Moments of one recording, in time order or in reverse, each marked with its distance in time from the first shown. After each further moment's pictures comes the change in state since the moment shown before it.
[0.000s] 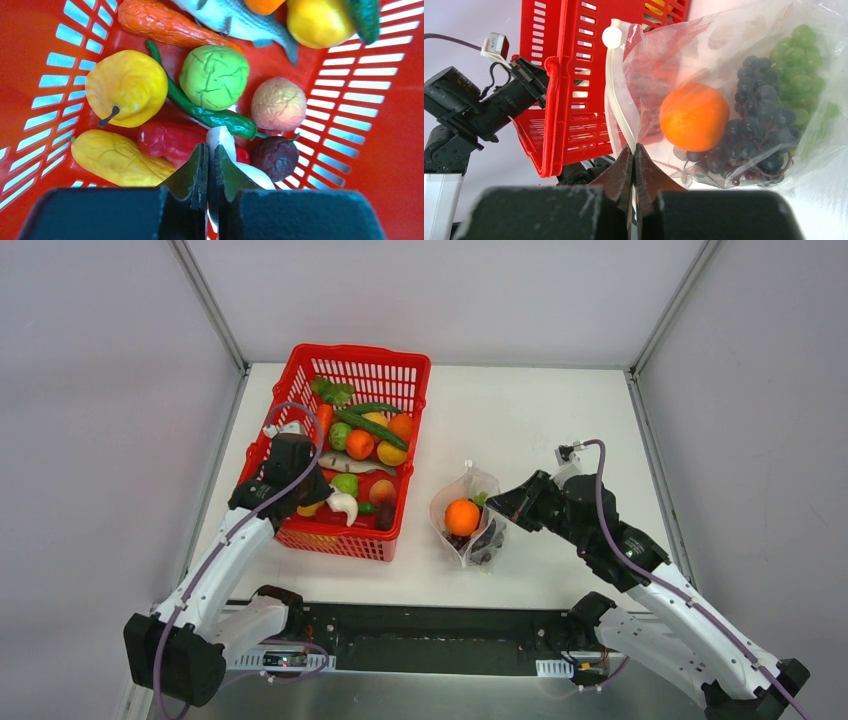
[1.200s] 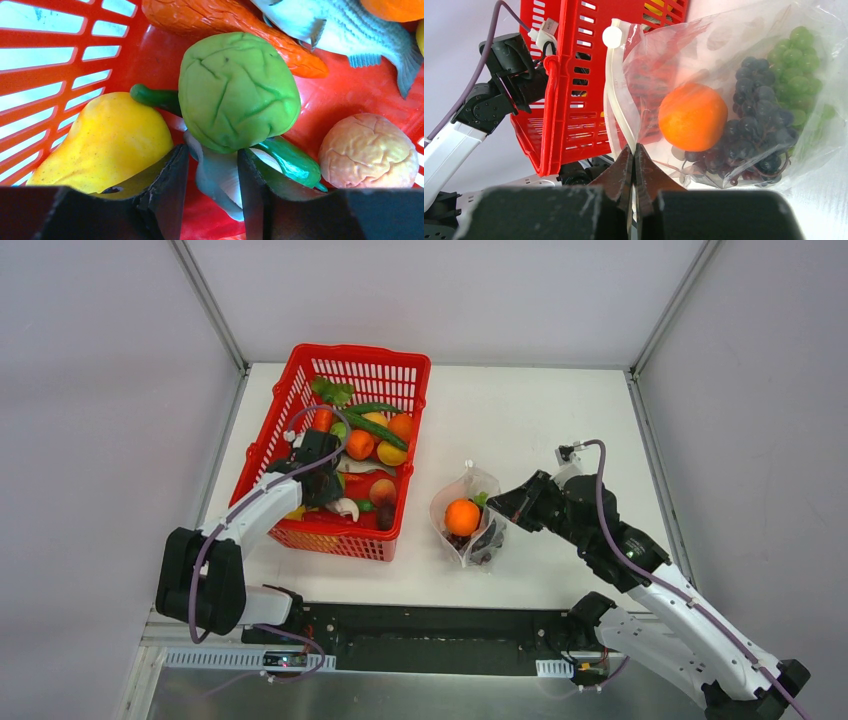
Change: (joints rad) left arm -0.001 0.343 0.004 0.069 -0.117 -0.021; right arm 0.000 -0.004 0.000 -0.003 0.002 -0.012
